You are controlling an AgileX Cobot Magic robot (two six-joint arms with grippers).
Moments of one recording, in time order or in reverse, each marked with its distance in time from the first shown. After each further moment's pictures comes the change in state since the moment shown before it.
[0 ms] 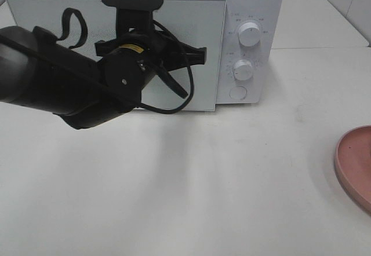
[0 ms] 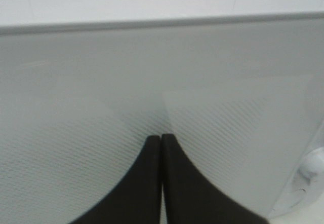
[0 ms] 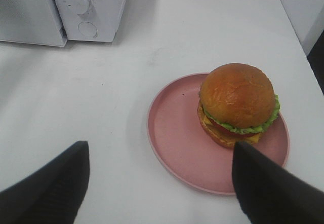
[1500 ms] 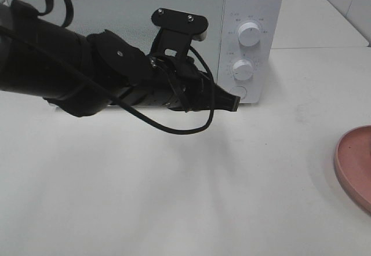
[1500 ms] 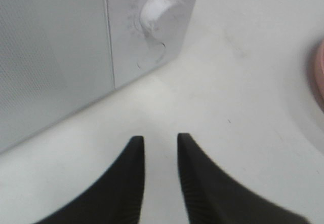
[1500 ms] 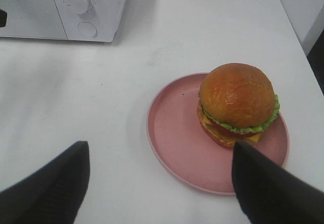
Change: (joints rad) left arm -0.008 -0.093 -0.014 -0.200 0.648 0.314; right arm 0.000 0.000 0.000 0.000 0.000 0.000
